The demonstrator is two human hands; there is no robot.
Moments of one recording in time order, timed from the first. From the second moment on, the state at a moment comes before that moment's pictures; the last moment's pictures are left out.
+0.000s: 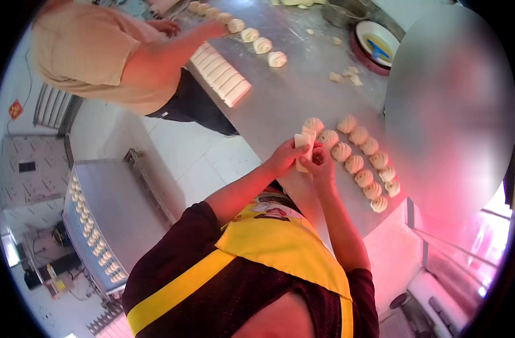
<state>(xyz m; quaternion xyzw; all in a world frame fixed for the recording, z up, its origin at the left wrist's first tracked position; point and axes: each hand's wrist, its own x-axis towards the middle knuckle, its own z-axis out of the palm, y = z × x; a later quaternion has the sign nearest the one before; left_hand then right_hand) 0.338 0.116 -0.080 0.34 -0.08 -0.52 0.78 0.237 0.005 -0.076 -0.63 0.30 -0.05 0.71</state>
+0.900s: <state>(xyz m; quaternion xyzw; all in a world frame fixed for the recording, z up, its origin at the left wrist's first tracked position) 0.261 0.166 -0.017 0.44 -0.30 -0.70 0.47 0.134 -0.014 0.003 -0.87 -0.11 -0.02 0.49</state>
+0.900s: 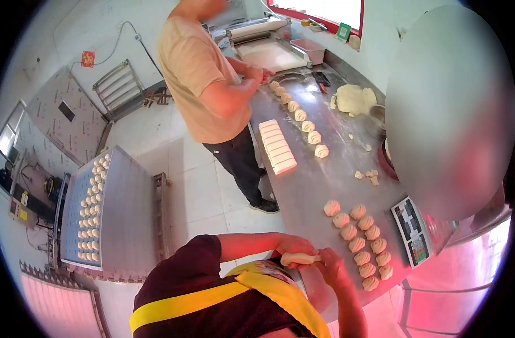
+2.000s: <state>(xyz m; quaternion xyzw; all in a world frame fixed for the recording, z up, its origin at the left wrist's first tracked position) 0.287 0.109 -0.099 0.45 0.13 -0.57 0.68 0.167 -0.034 -0.037 -0.95 -0.07 -0.19 0.25</state>
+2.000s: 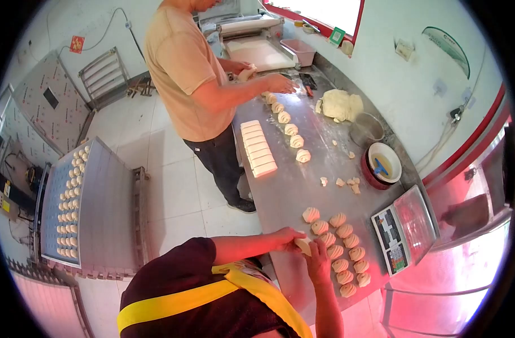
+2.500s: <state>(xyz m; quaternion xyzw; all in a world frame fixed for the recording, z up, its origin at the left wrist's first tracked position) 0.251 0.109 -0.097 0.53 -0.21 -0.60 0.56 0.089 -0.037 -0.064 -0.83 0.06 0.02 0.55</state>
